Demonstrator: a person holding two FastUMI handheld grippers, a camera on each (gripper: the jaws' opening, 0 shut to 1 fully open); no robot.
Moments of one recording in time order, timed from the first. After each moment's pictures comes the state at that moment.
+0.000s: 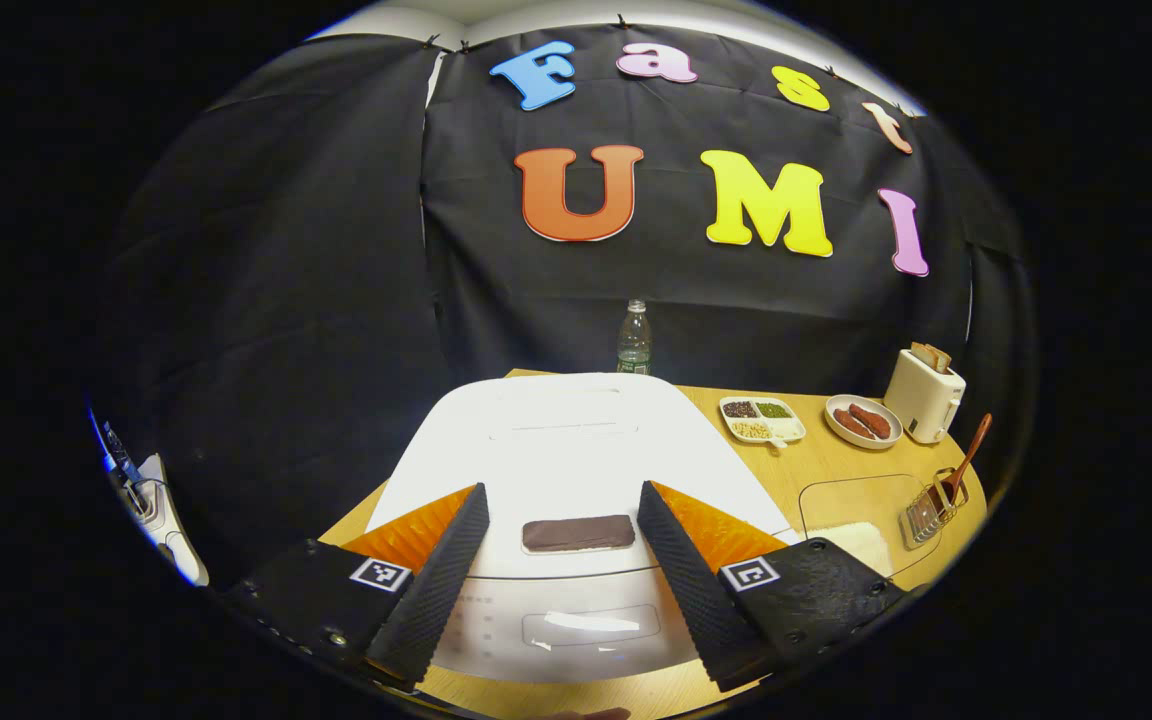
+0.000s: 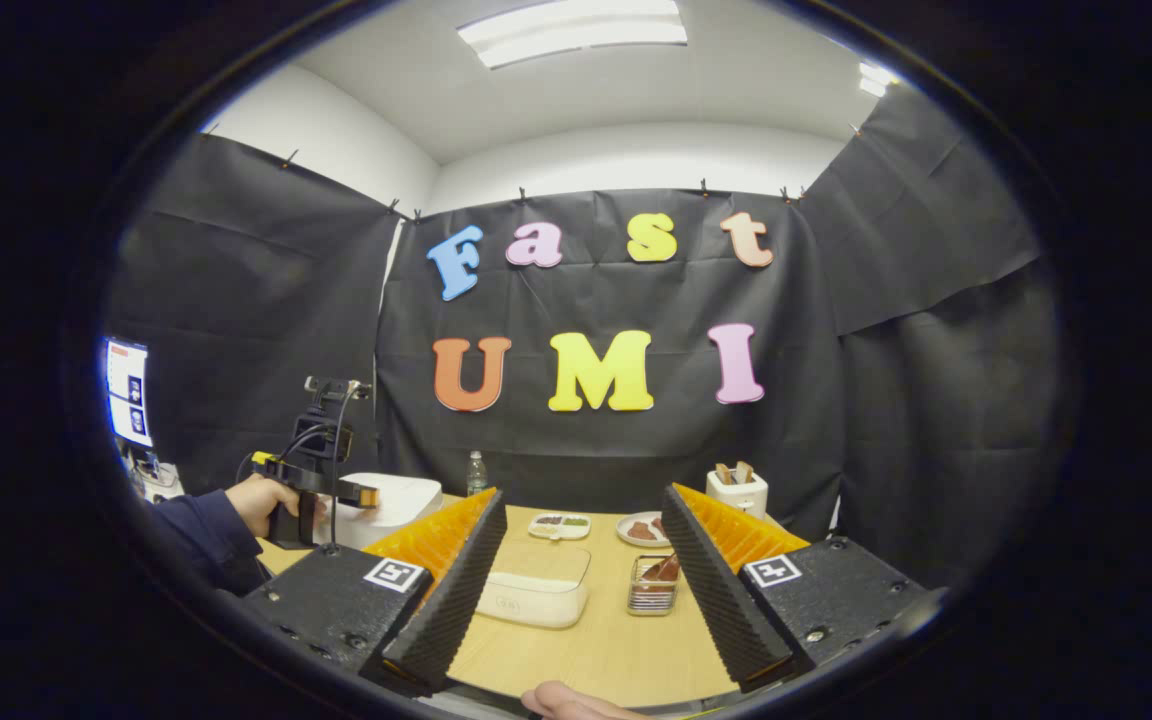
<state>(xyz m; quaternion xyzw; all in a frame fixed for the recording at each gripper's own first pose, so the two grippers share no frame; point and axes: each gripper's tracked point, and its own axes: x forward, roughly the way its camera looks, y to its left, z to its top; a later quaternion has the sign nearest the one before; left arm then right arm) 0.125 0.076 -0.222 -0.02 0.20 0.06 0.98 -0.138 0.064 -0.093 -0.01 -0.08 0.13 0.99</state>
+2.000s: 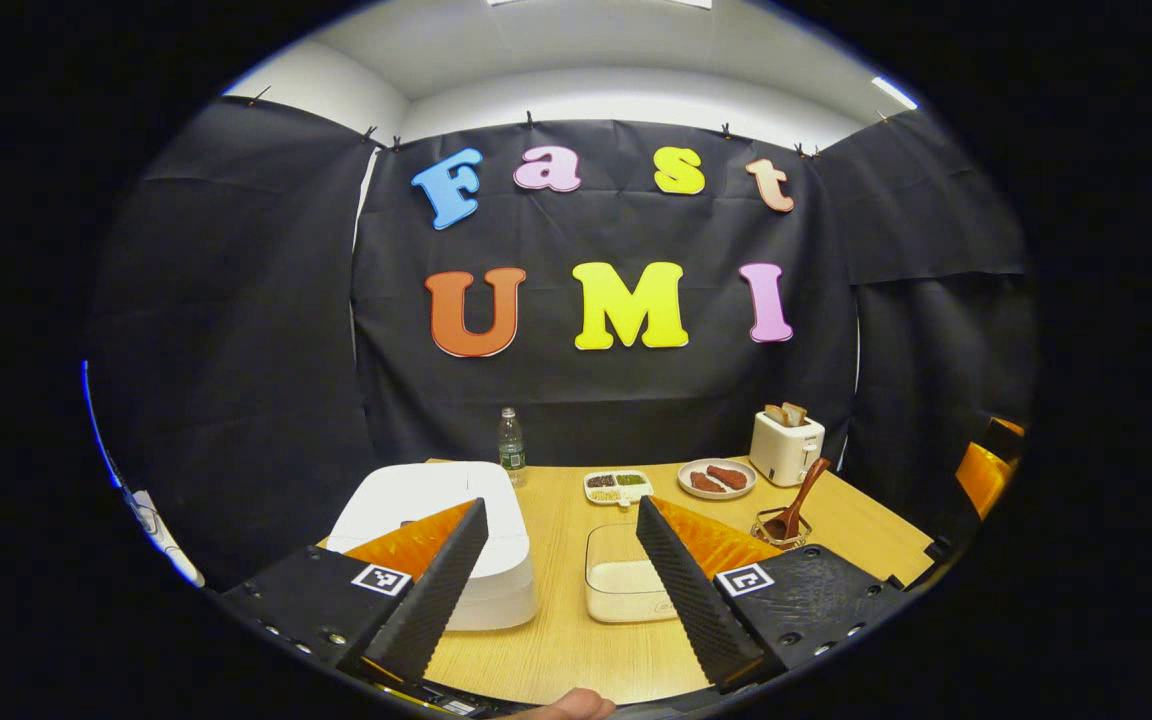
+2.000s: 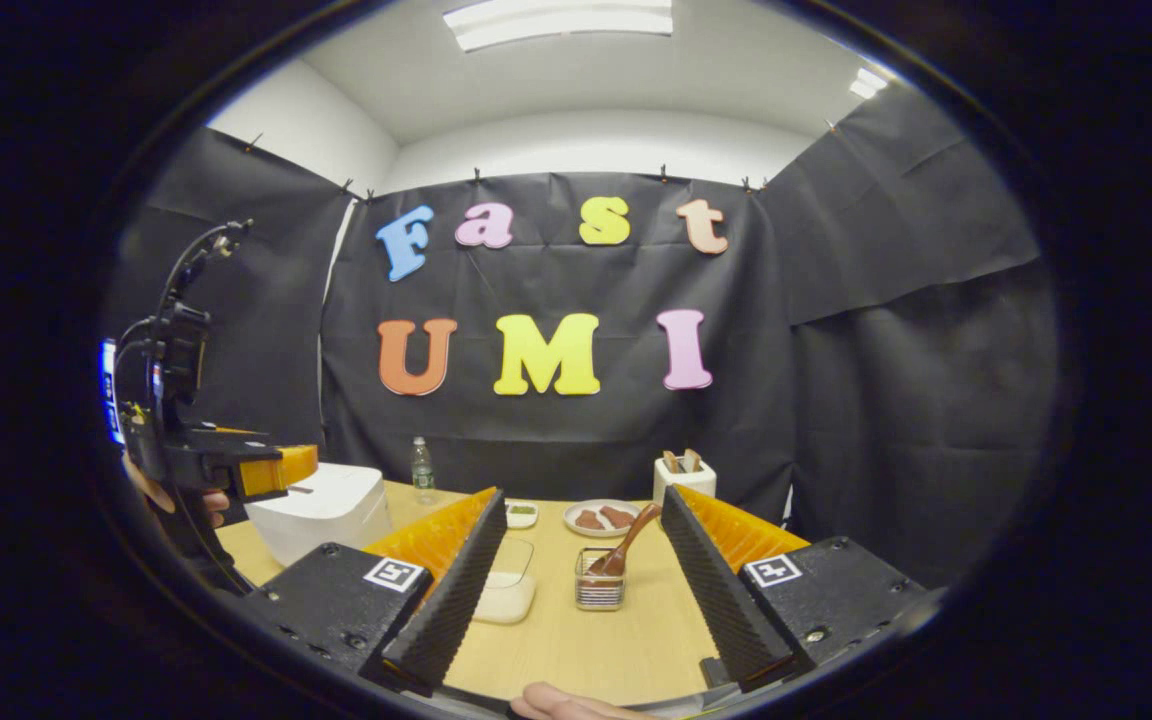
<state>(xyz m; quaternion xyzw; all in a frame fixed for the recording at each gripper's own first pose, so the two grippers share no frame) -0.040 -0.084 -0.070 -0.01 0.04 -0.05 1.00 -0.112 0.019 -0.095 -0.01 -0.05 0.06 1.00</state>
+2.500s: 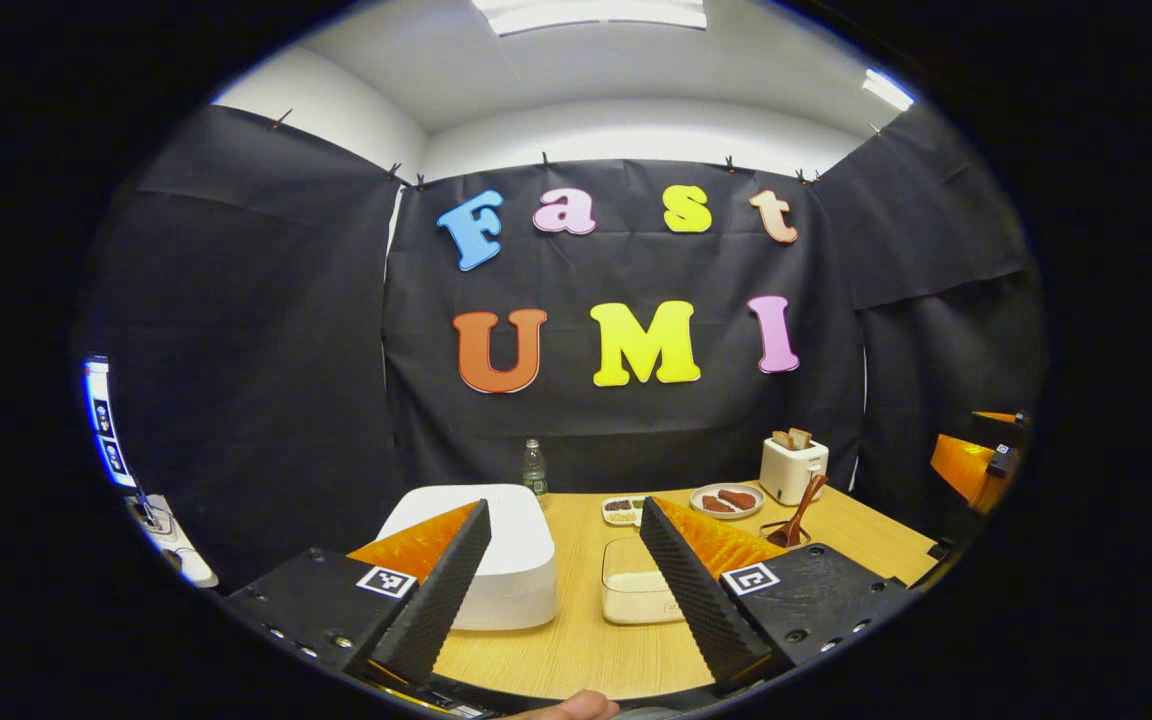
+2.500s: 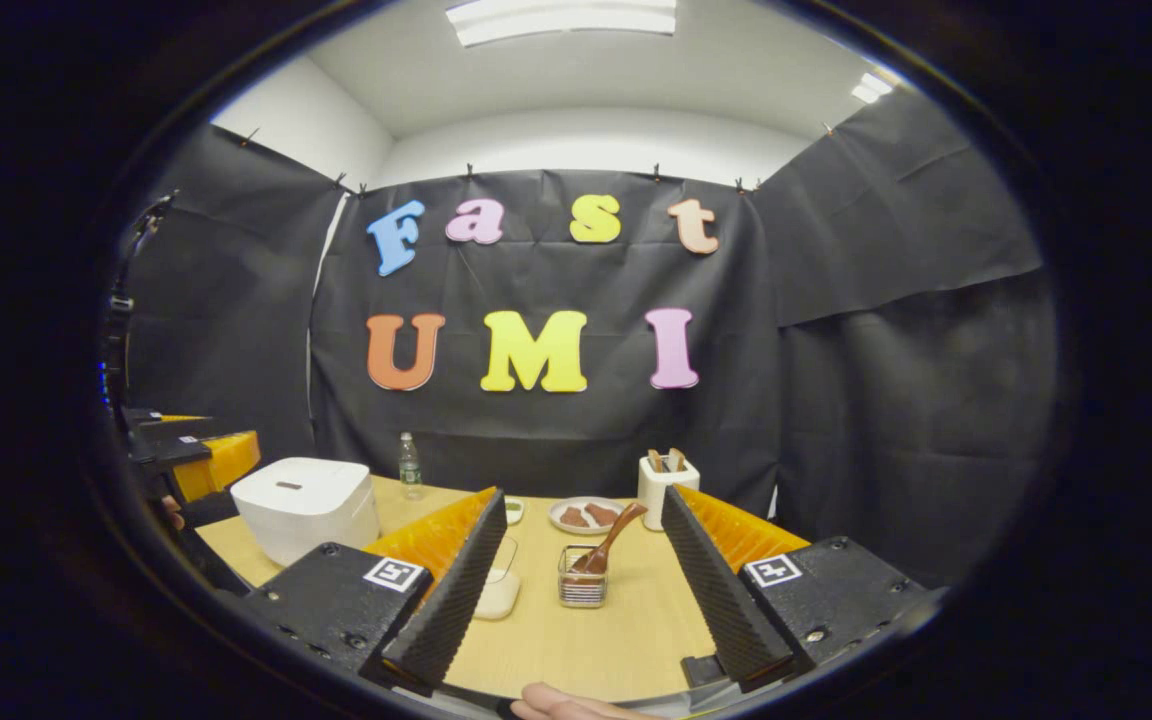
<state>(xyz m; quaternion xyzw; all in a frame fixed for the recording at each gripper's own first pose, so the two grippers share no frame) -0.098 -0.059 -0.051 -0.01 -0.01 -0.02 1.00 -0.117 0.006 -0.084 -0.02 -0.04 0.04 1.00</state>
